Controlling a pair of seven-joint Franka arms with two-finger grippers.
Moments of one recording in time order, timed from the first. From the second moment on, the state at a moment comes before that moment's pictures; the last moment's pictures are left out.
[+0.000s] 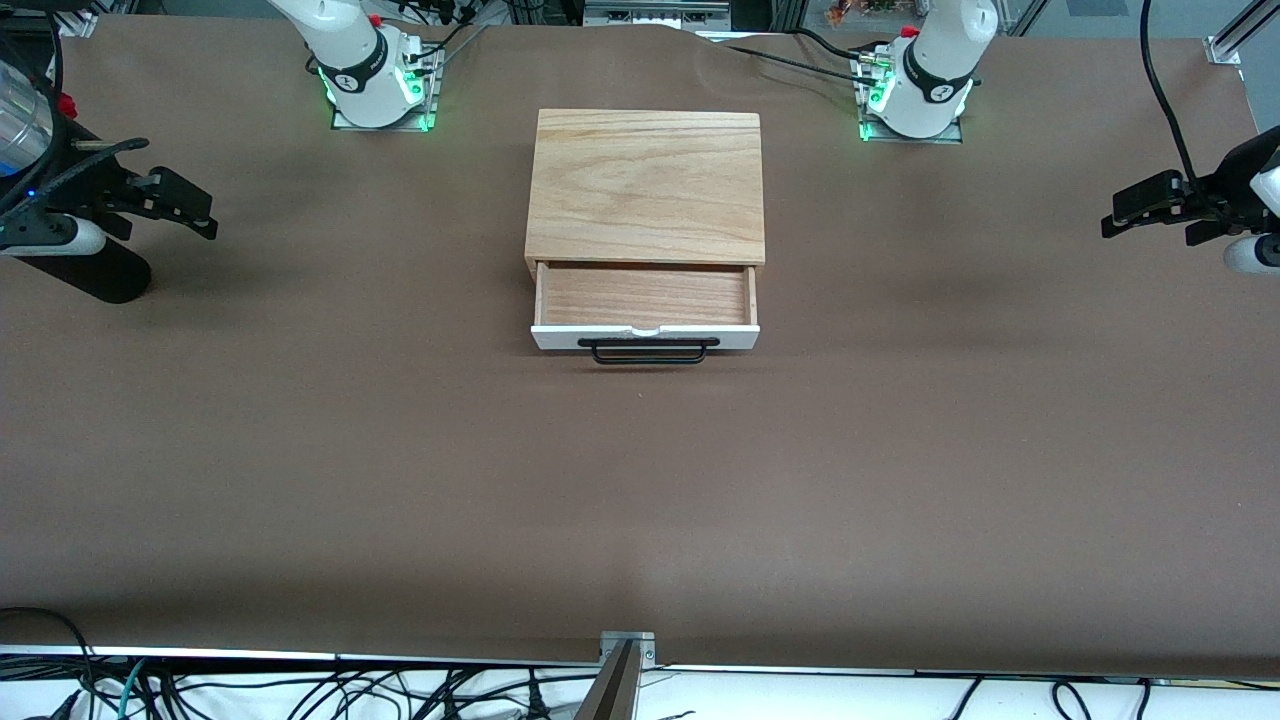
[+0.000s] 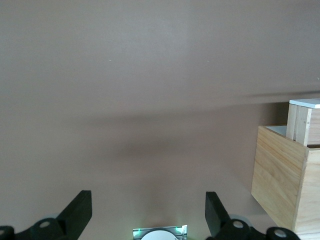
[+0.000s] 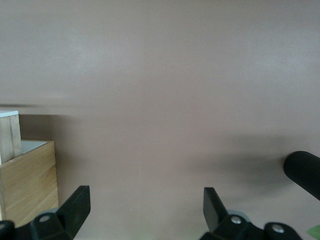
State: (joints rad) left arm -0.01 0.06 0.08 -1.50 -0.07 1.40 0.08; right arm 0.01 -0.04 0.04 -1.67 0.02 1.60 0.03
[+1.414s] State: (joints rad) left arm -0.33 0.59 0.06 -1.49 -0.50 1.99 0.07; right arm 0.27 0.50 0.05 -1.65 0.65 2.14 0.04
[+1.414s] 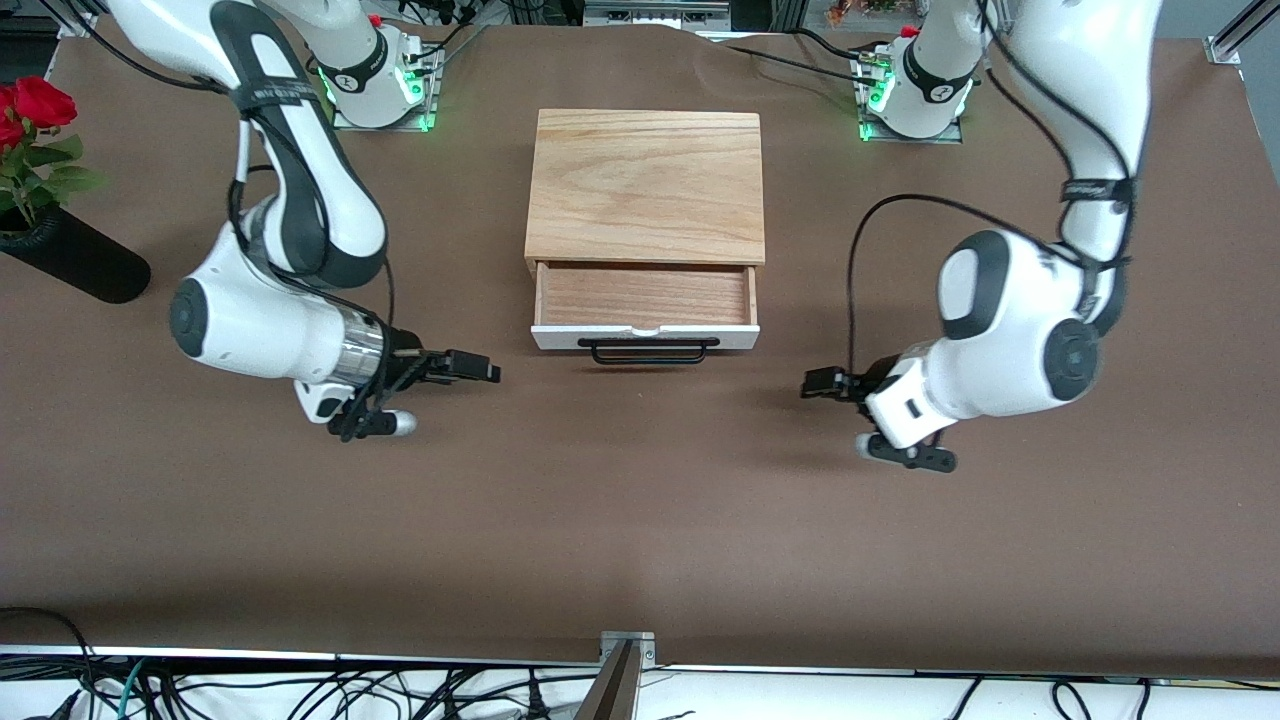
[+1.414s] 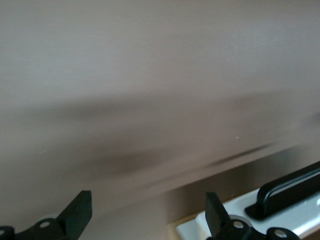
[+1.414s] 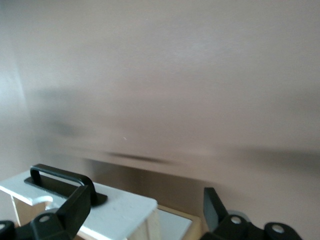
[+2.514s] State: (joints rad) left arm -0.46 0.66 0.03 -1.49 -0.65 2.00 0.06; right arm 0.40 0.56 0.05 -1.68 0.73 2.18 0.05
